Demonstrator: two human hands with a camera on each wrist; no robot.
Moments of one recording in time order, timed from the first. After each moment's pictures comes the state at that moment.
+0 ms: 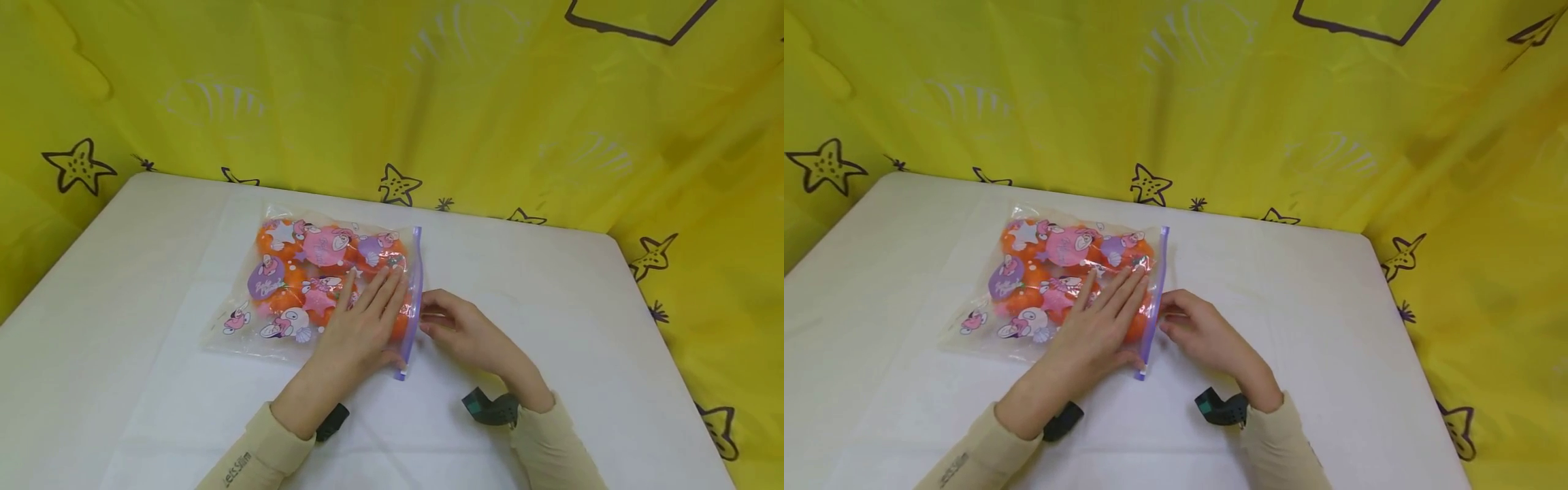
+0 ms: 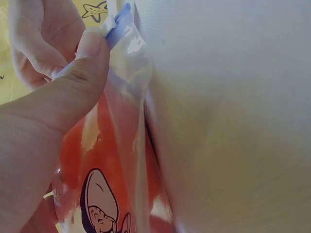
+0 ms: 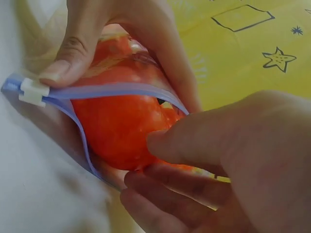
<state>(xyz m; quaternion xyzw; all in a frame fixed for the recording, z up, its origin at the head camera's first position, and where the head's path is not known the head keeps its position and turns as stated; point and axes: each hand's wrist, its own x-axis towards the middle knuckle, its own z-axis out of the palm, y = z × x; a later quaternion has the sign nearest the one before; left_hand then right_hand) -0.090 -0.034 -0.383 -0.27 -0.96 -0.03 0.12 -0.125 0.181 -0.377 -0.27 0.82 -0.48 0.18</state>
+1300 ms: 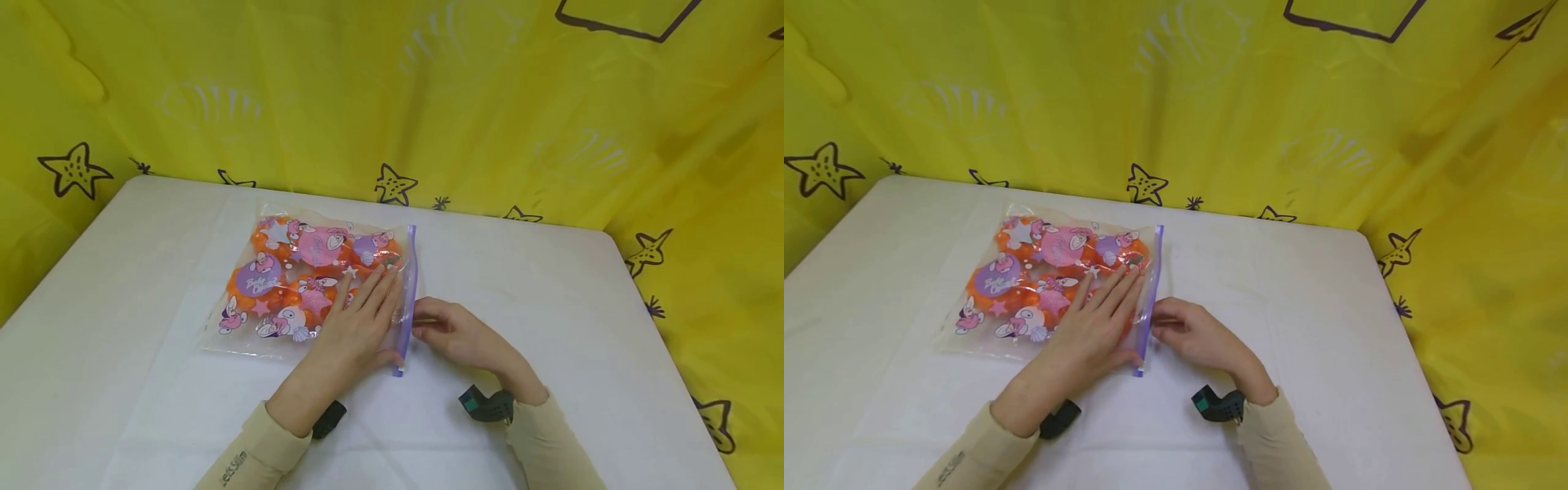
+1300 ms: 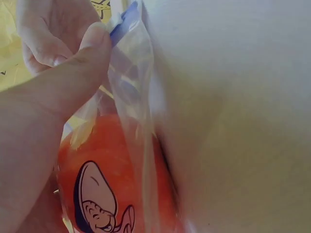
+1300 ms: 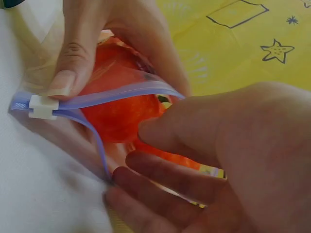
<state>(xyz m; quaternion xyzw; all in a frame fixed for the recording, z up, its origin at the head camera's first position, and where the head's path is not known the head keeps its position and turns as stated) -0.090 -0.037 -0.388 -0.27 -0.95 -0.03 0.11 -0.126 0.180 -0.389 -0.30 0.80 -0.47 0.21</state>
